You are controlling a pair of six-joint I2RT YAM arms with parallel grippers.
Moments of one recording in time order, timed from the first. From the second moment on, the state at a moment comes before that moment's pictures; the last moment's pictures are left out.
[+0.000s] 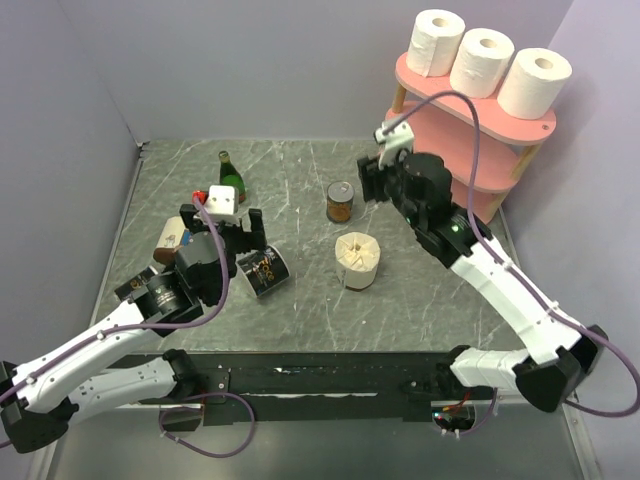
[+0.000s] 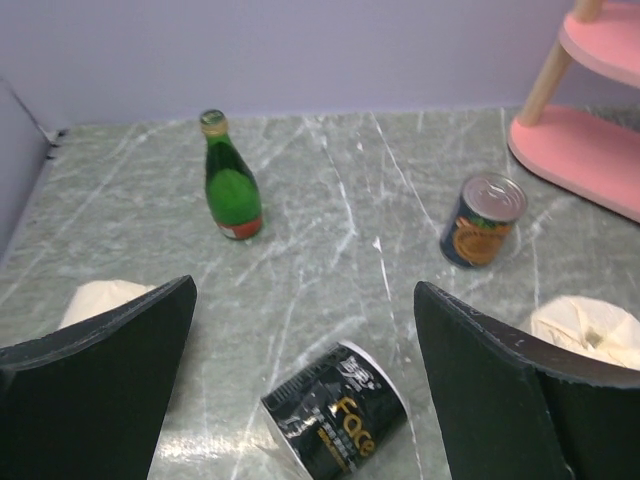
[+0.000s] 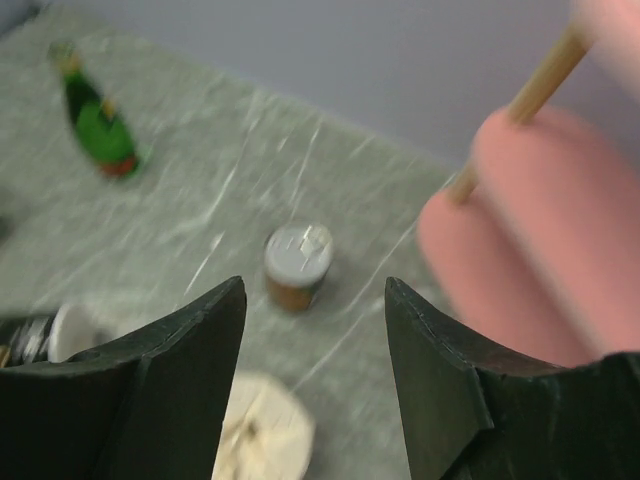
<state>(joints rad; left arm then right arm) -0.93 0.86 0.92 -0.18 -0.84 -0.13 0.61 1.25 1.35 -0.25 0.27 -0.12</state>
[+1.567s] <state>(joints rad) -0.94 0.83 0.83 -0.09 -0.98 -0.05 0.74 1.39 1.08 -0.55 0.07 0.29</state>
